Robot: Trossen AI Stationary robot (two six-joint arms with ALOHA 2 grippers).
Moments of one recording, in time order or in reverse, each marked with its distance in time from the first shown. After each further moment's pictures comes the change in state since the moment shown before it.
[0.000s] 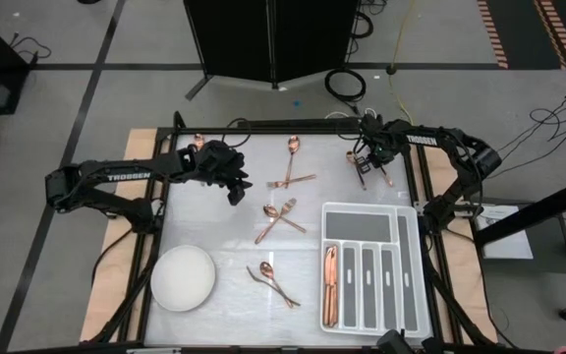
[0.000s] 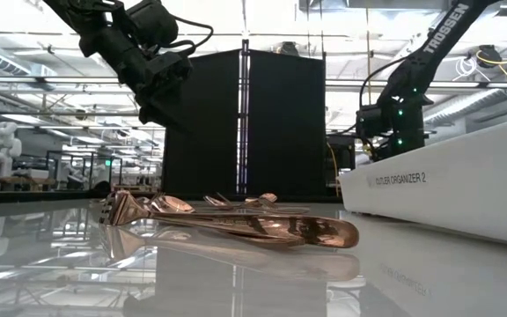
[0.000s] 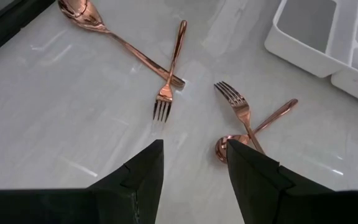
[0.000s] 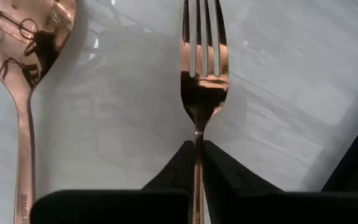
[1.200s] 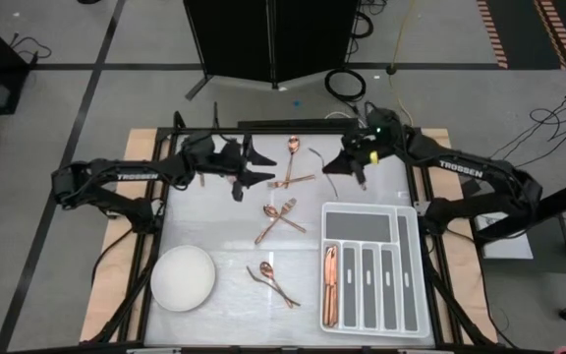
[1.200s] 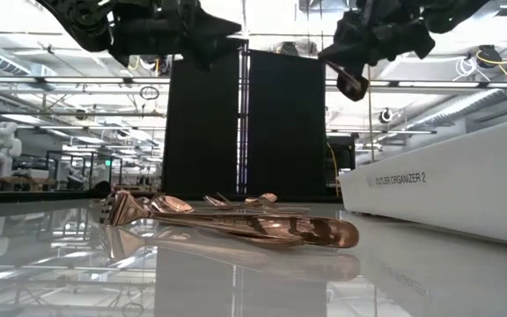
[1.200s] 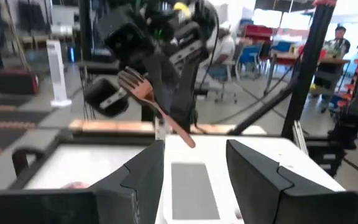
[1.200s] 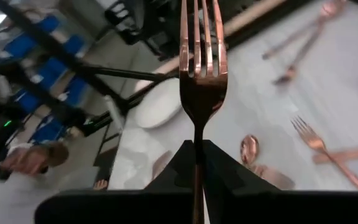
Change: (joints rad) left arm 0.001 0.068 -0.051 0.892 0.395 0.101; right arm 0.360 -0.444 0.002 0.591 -0.923 0.147
